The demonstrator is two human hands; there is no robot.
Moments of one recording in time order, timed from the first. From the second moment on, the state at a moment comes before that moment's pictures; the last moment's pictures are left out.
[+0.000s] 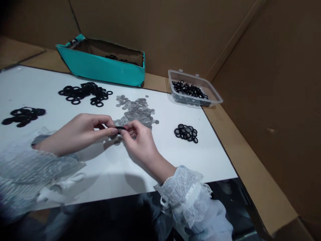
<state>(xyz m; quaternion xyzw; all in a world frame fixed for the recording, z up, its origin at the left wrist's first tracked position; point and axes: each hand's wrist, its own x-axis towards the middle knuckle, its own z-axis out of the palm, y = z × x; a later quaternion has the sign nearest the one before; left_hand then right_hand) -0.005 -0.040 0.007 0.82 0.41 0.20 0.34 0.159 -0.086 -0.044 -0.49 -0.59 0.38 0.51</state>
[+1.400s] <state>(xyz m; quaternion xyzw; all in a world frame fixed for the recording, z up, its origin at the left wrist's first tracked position) 0.010 -0.071 -0.024 0.84 0.35 0.37 -0.18 0.143 -0.095 -0.037 -0.50 -0.61 0.16 0.60</state>
